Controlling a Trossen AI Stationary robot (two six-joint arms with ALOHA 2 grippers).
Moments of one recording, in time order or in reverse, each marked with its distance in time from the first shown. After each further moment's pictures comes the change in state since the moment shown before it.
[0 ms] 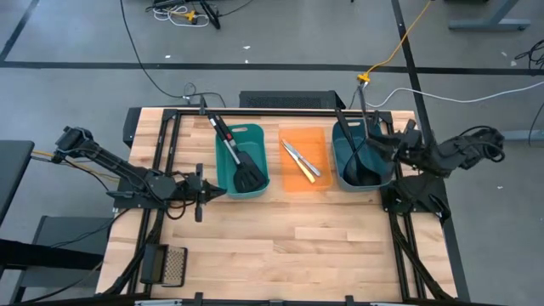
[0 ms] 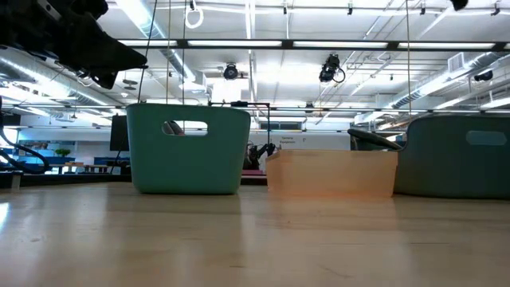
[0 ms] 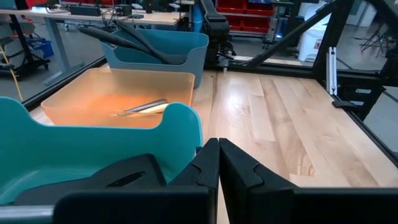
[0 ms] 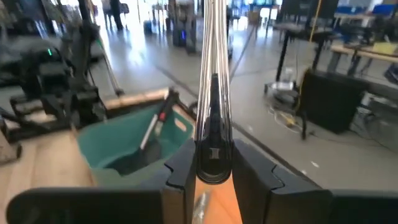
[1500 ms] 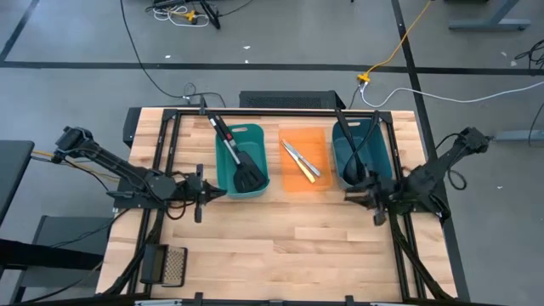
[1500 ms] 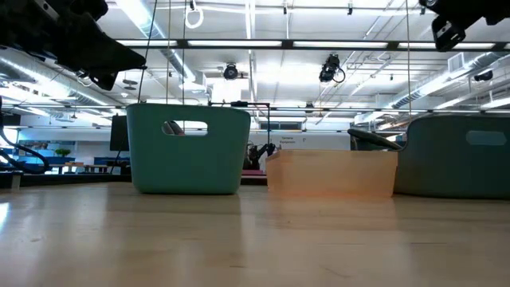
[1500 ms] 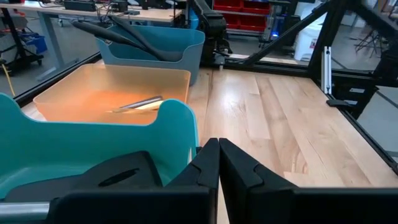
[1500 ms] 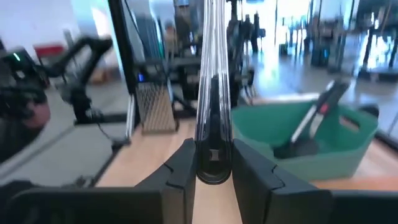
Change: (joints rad) left arm -0.002 0.000 -0.001 -0.007 0.018 -0.020; right arm 0.142 -0.091 -0.582 0.750 -0.443 -0.099
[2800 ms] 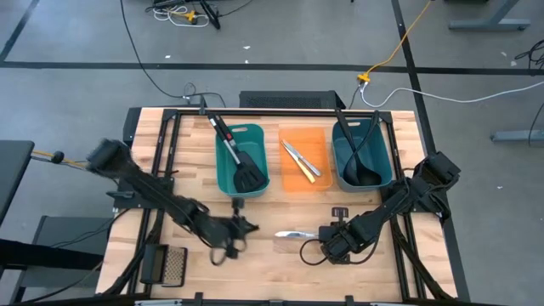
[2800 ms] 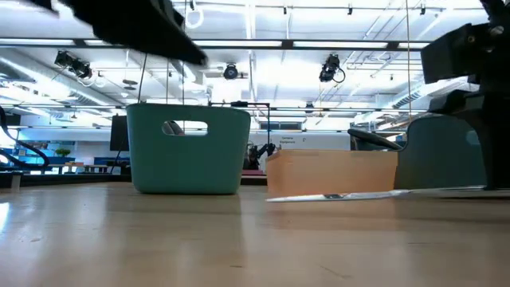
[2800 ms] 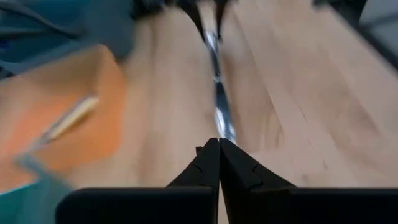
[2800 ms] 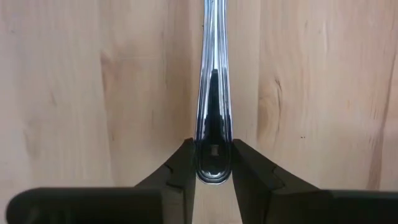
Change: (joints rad) left arm -0.122 0.845 0.621 -0.193 -0.016 0.135; right arm 0.023 1.263 0.653 -0.827 -0.356 0.523
